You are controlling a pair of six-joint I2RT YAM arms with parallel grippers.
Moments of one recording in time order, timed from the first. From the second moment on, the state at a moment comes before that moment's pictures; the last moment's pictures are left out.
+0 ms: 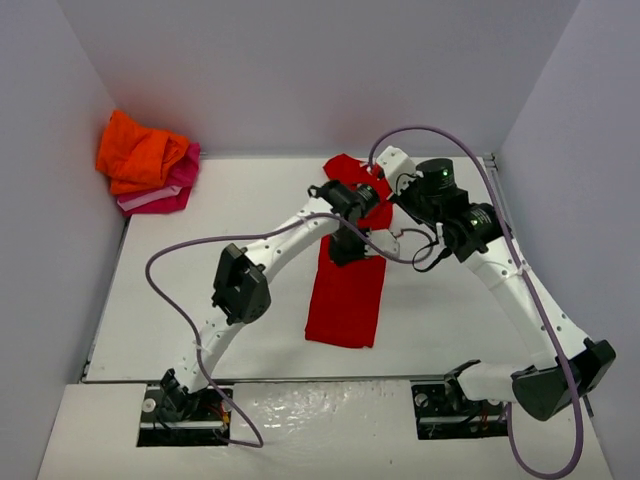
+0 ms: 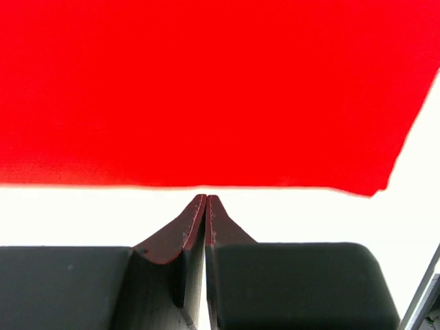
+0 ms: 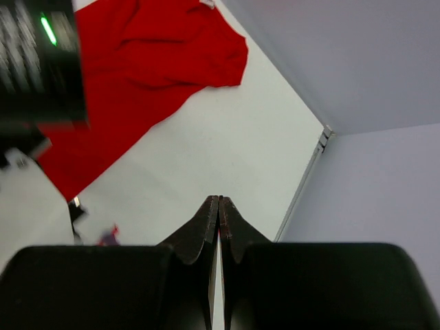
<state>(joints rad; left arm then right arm) -0.84 2.36 2.37 -1.43 0.28 0.84 0.46 1.28 1.38 -0.67 0.22 -0.56</state>
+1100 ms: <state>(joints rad) -0.74 2.24 1.99 -1.21 0.15 0.77 0.36 1.16 1.38 -0.64 0.35 -0.58</state>
